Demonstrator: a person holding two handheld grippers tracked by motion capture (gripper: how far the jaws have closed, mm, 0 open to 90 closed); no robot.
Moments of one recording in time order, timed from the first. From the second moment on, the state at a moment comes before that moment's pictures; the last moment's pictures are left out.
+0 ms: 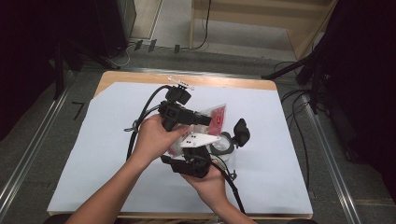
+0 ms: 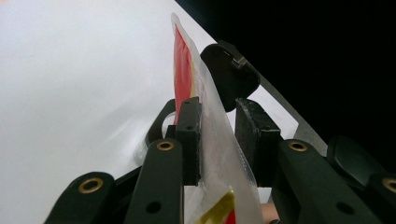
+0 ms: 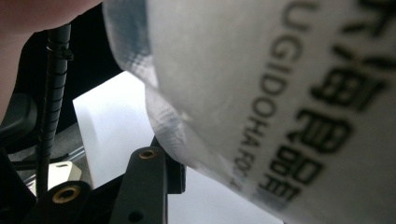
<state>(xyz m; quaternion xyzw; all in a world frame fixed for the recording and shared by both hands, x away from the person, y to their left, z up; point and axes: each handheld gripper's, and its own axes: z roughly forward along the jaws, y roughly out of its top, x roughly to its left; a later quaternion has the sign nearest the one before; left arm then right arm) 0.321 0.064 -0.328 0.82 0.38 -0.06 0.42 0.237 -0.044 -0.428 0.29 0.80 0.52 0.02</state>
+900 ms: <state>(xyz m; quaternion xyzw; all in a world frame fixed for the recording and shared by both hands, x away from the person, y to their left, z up) 0.319 0.064 -0.326 0.82 0.39 -0.06 0.42 0.231 -0.042 -0.427 0.29 0.80 0.52 0.03</state>
